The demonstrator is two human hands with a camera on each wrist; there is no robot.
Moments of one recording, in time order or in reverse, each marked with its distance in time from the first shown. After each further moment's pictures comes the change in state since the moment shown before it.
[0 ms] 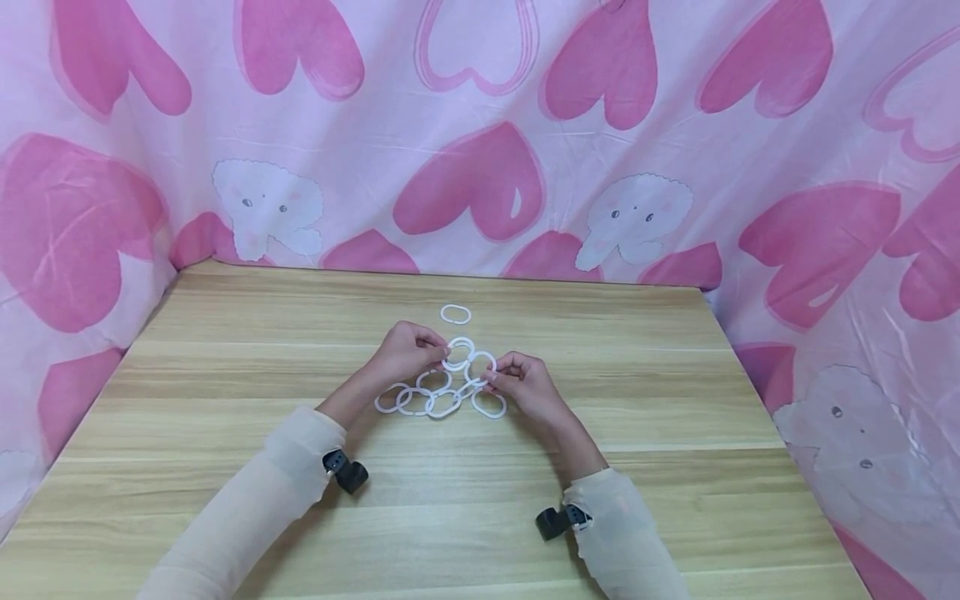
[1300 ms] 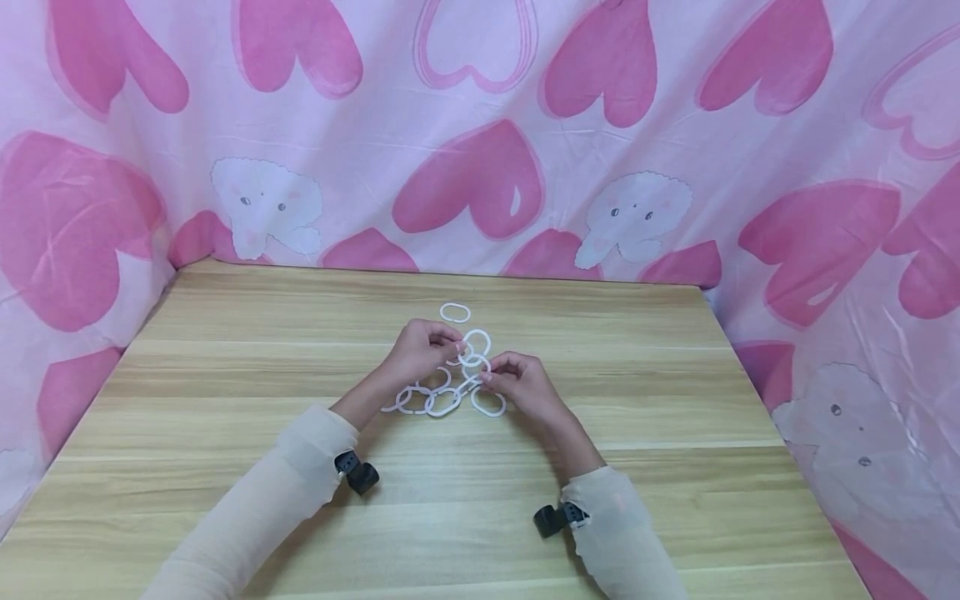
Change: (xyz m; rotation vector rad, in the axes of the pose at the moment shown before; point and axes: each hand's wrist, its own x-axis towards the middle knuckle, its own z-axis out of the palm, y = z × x) left_hand 0.003 0.008 0.017 0.042 0.029 0.138; right_hand -0.001 -0.002 0.003 -0.015 0.003 -0.007
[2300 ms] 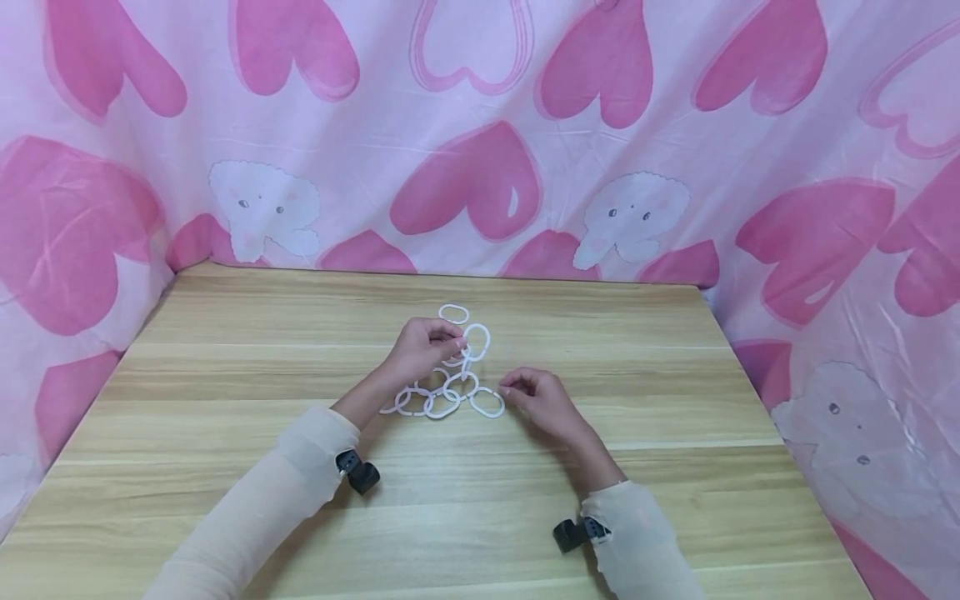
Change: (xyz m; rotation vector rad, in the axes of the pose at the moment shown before) left_hand 0.004 0.002 0.003 -0.086 0.007 0.035; right_hand -0.019 0.011 -0.022 -0.441 0.028 -0.026
